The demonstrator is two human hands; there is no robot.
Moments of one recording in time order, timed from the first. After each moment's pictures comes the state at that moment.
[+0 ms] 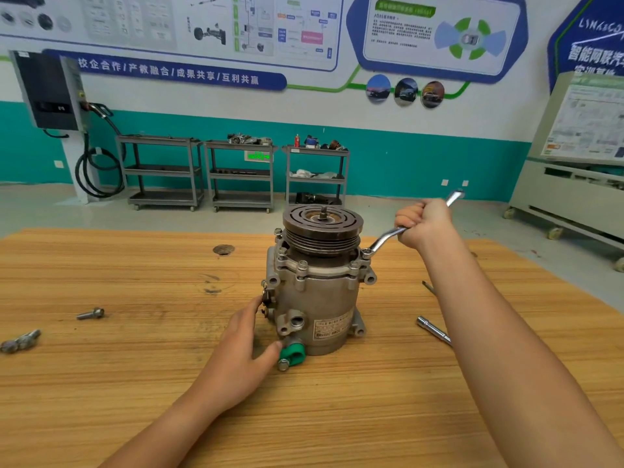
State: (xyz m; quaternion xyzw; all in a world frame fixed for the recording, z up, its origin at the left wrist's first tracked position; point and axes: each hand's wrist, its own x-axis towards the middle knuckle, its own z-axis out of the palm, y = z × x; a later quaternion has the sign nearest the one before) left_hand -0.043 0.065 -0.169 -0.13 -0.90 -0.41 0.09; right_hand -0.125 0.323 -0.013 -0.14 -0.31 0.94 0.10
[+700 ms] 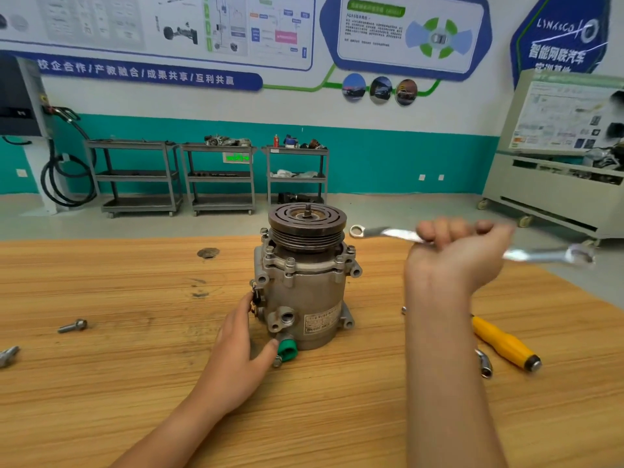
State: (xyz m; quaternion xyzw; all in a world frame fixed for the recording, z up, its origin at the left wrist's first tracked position) left_hand -0.040 0.072 -0.171 -0.14 -0.89 -0.41 0.12; right_hand -0.011 0.277 -0.015 -0.03 -0.14 0.89 0.44
